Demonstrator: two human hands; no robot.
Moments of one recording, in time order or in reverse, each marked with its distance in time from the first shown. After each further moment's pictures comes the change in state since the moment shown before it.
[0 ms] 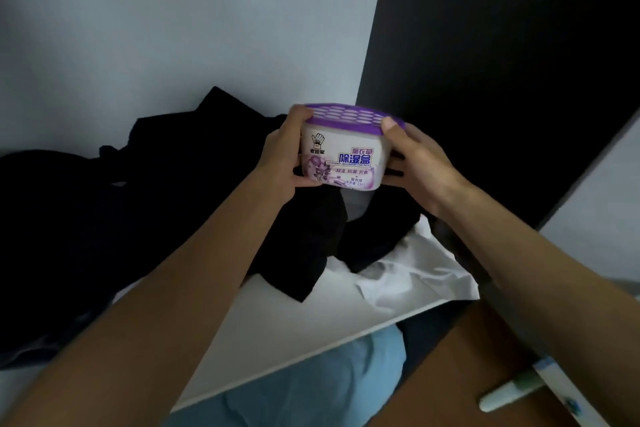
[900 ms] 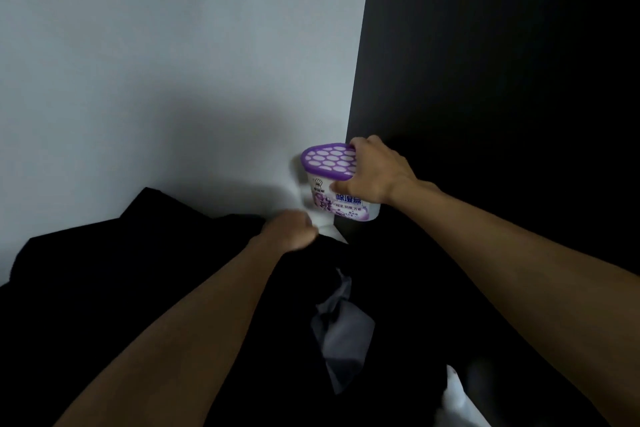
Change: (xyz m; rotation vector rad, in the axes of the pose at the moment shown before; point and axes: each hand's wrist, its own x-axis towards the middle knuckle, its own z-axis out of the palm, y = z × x) left_hand 0.276 -0.023 0.054 1.364 -0.190 0.187; right_hand 0.262 -0.030 -0.031 -1.319 0.147 -0.168
